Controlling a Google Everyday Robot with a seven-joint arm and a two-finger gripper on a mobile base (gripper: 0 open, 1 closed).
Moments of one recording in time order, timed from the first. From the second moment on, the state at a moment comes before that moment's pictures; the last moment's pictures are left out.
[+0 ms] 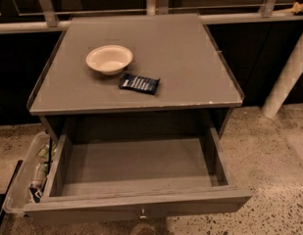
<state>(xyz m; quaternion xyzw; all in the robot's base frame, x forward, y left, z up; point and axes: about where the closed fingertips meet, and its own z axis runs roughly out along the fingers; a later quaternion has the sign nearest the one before) 0.193 -0.195 0.604 -0.73 0.57 0.19 0.34</state>
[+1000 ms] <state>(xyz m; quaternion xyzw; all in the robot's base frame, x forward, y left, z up) 0.214 -0.190 0.647 -0.75 0.55 0.12 0.36</state>
